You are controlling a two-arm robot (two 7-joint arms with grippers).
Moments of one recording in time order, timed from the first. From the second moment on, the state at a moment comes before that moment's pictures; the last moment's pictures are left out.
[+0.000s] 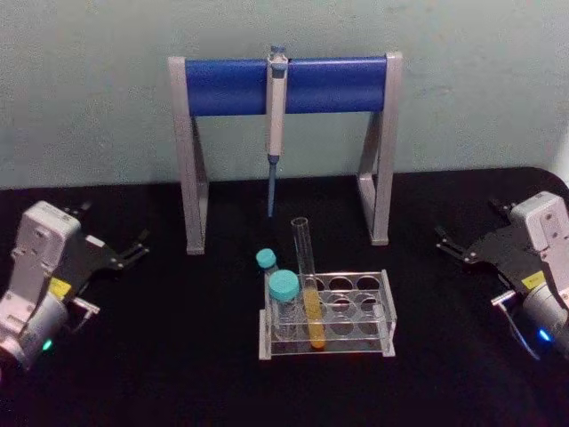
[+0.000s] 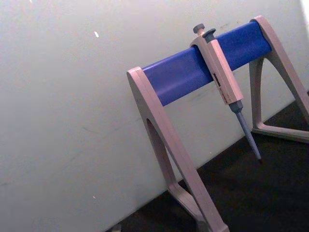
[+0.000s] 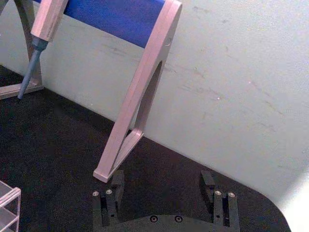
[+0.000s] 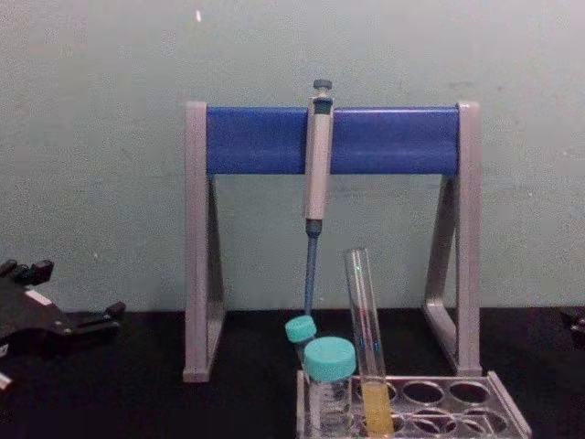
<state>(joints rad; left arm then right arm) -0.20 0.60 0.45 -1.41 -0.25 -0.12 0.03 0.20 0.60 -0.45 -1.41 0.25 -0.12 -0.03</state>
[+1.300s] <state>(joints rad) -0.20 0.60 0.45 -1.41 -0.25 -0.12 0.03 0.08 0.63 -0.36 -1.64 0.56 -0.03 0.30</state>
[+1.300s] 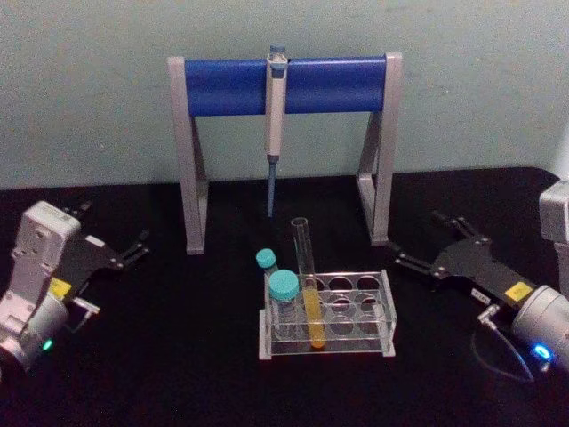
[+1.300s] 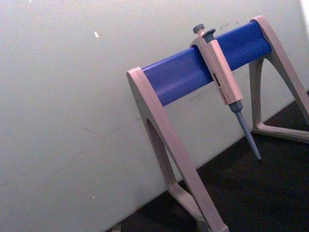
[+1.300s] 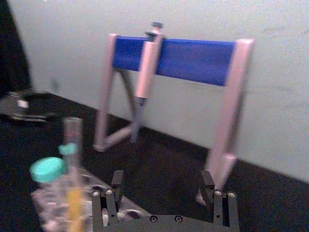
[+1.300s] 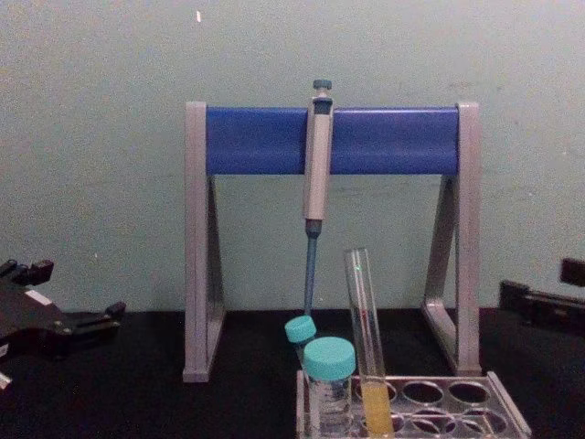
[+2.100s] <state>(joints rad) -0.20 0.60 0.45 -1.41 -0.25 -0.12 0.03 0.23 0.57 -0.49 -1.59 0.73 0.20 0.53</state>
